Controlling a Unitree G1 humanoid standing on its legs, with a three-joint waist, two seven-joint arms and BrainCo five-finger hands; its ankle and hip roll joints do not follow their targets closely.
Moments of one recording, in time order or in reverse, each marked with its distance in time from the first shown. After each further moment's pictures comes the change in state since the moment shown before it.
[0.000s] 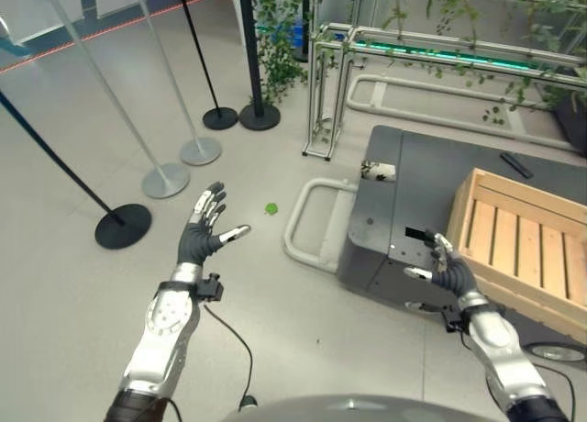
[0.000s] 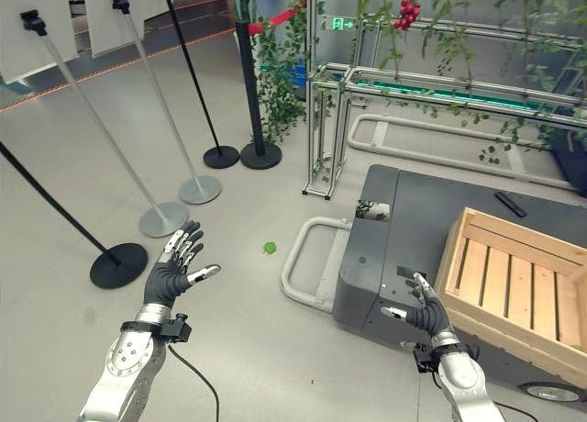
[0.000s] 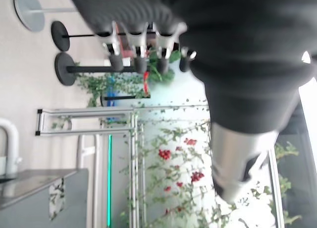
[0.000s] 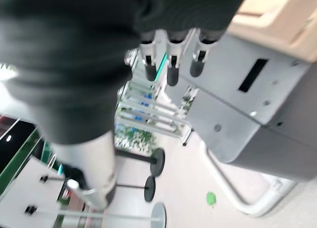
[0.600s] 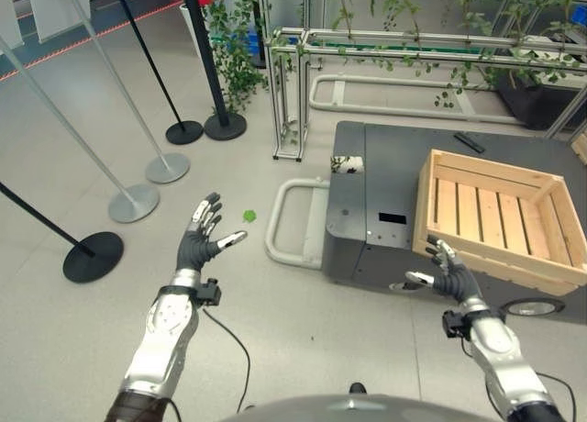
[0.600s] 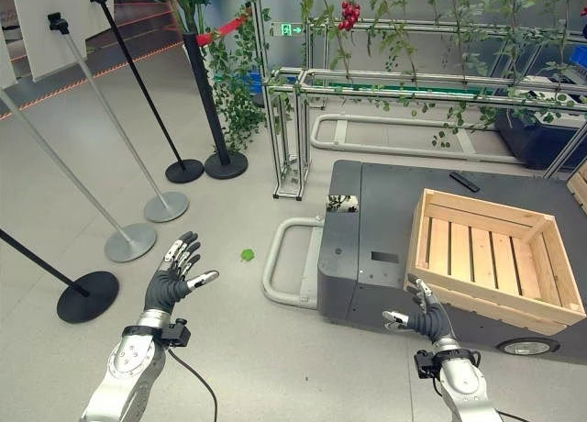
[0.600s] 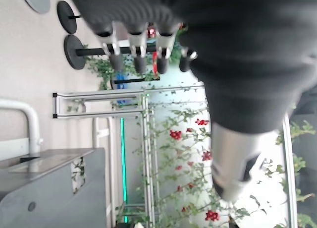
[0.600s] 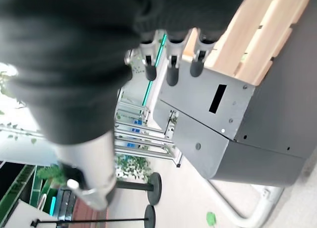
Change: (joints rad) left arm -0.002 0.006 0.003 0.088 0.005 0.008 0.019; right arm 0.000 0.012 0.000 0.004 0.039 0.004 0.000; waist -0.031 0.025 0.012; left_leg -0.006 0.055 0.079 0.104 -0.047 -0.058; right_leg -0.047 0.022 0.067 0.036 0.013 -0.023
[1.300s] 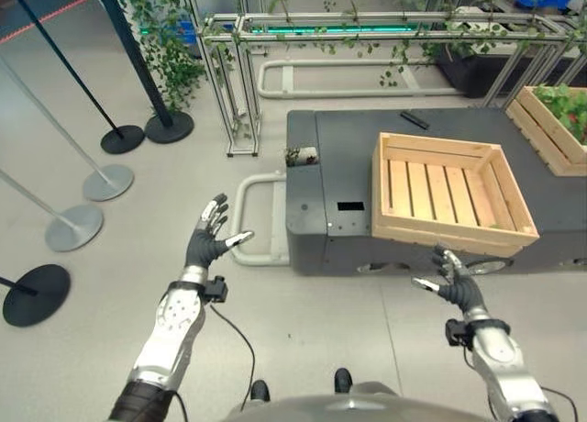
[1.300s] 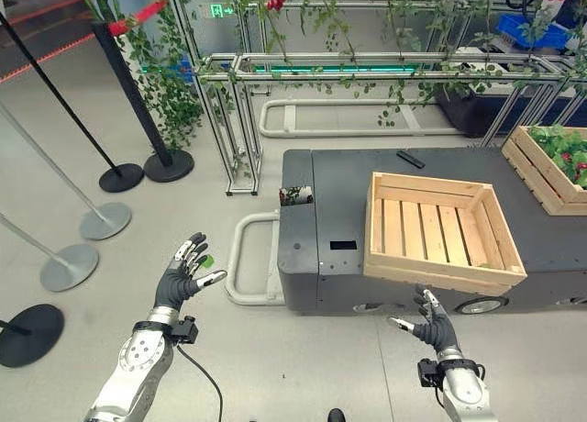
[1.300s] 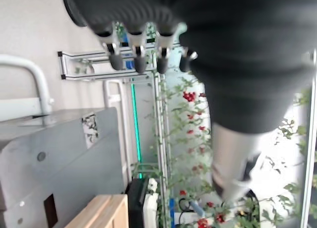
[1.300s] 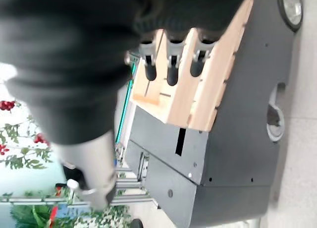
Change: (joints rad) left arm -0.043 -0.002 -0.050 0.044 0.017 -0.002 0.025; right arm 0.034 0.017 -0.014 0.041 0.031 -0.002 -0.006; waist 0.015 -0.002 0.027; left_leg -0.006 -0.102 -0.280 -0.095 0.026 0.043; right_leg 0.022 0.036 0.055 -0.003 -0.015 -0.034
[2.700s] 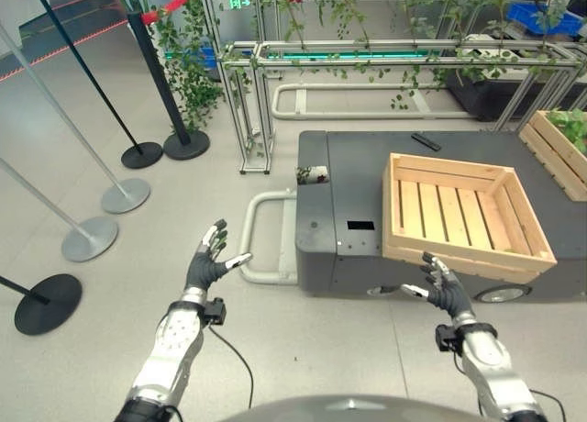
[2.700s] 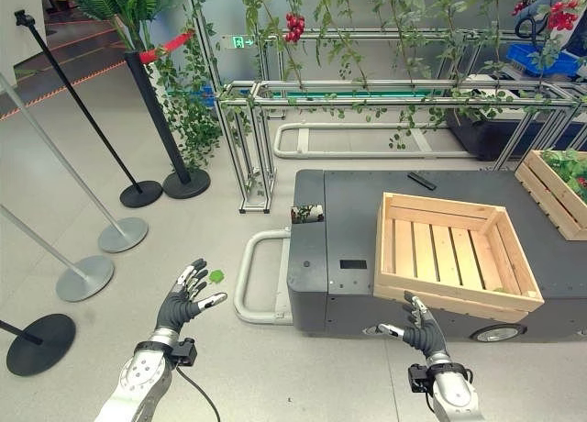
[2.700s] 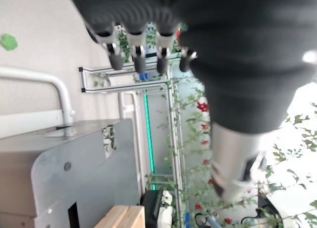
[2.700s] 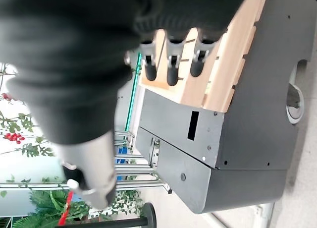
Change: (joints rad) left arm 0.064 -0.005 -0.024 0.108 0.013 0.006 -0.001; right arm -0.014 0.021 0.043 0.046 0.008 0.001 0.000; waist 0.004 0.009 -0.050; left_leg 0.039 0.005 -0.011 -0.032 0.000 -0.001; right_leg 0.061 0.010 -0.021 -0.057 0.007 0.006
